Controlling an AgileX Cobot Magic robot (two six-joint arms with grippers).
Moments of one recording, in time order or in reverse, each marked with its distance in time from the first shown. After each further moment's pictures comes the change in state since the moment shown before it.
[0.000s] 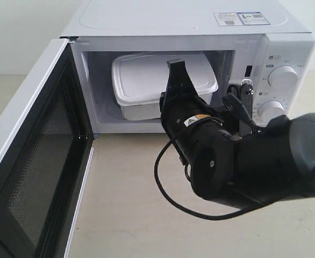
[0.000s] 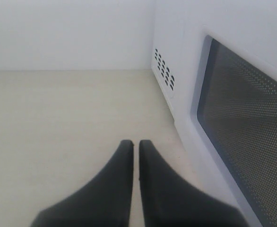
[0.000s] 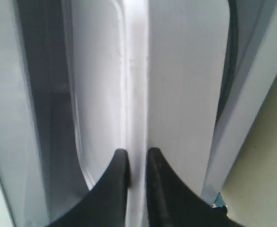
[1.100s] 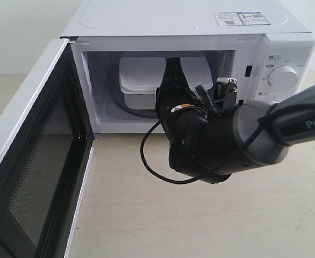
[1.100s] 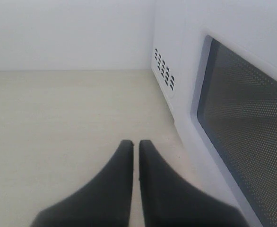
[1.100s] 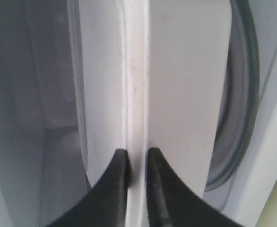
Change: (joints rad) left arm 0.000 0.000 0.000 0.000 0.000 0.000; right arm -0.080 0.179 -0.178 0.004 -0.009 0.057
